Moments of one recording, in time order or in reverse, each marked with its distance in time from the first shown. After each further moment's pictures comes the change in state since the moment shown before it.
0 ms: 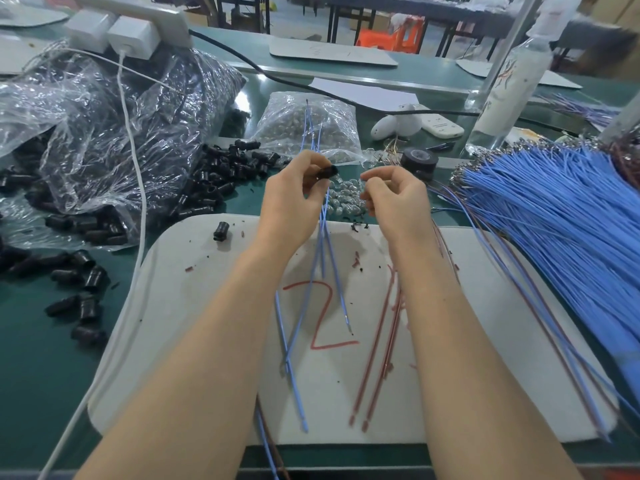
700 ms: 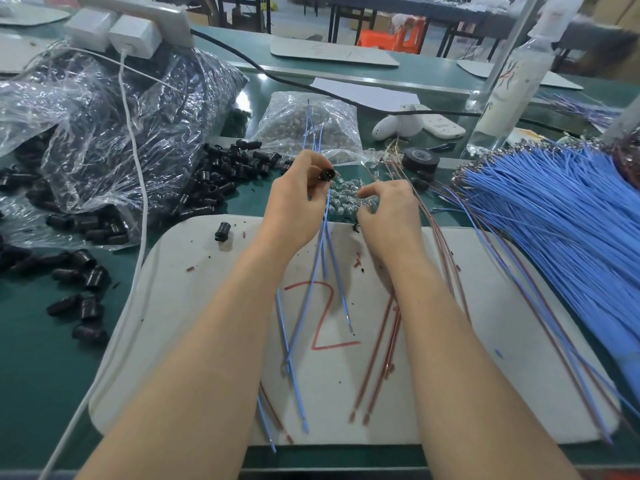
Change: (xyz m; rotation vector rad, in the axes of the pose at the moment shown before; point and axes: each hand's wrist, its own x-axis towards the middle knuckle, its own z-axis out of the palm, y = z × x) left_hand 0.000 -0.006 0.002 -0.069 -0.072 -0.009; right_hand 0.002 0.014 0.001 -0.698 -0.070 -0.136
